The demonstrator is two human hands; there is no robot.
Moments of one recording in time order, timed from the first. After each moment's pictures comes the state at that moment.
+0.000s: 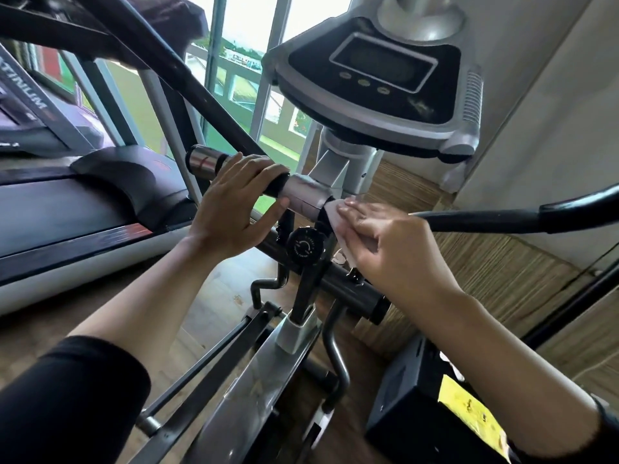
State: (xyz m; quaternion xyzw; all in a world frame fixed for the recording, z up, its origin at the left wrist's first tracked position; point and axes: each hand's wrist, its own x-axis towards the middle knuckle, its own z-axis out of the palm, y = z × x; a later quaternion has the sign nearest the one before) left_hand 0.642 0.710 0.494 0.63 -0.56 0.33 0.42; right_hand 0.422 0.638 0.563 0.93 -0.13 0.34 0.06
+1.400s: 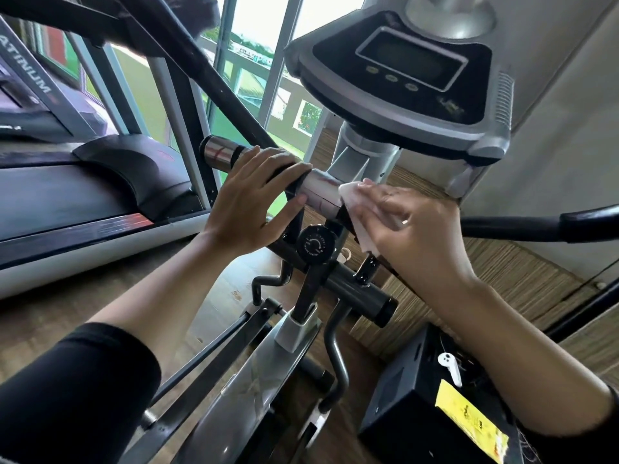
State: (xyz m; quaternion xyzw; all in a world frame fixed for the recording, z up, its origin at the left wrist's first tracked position) left_hand 0.646 0.704 0.487 0.60 -0.56 0.39 0.42; right_hand 0.434 0.638 0.577 0.92 -0.15 0.37 -0.01
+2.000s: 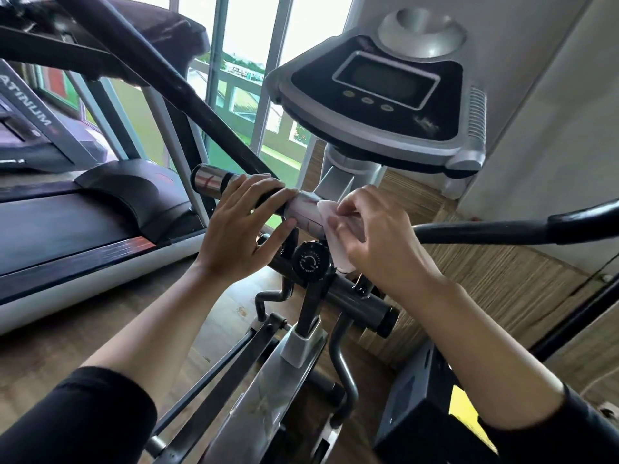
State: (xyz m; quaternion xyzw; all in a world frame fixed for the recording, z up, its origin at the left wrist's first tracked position) left_hand 0.645 0.703 0.487 0.58 -0.56 0.40 0.44; right_hand 0.455 0.632 0.580 0.94 -0.13 0.31 -0.02
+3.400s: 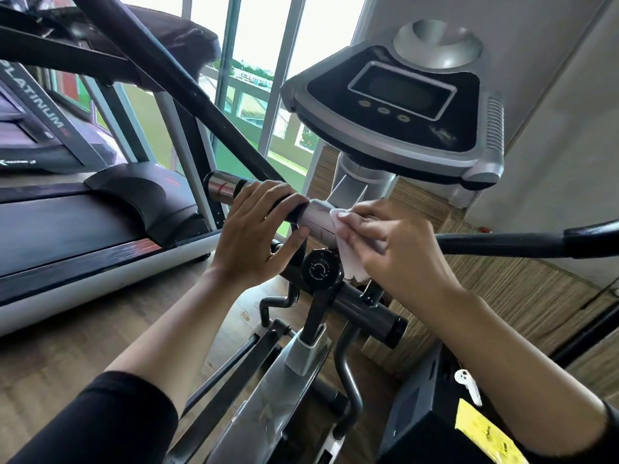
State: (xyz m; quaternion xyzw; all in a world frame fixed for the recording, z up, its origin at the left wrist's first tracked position) left_hand 0.646 0.700 0.486 0.60 -0.55 0.39 0.43; right_hand 0.454 0.638 0.582 0.93 -0.11 0.34 -0.05
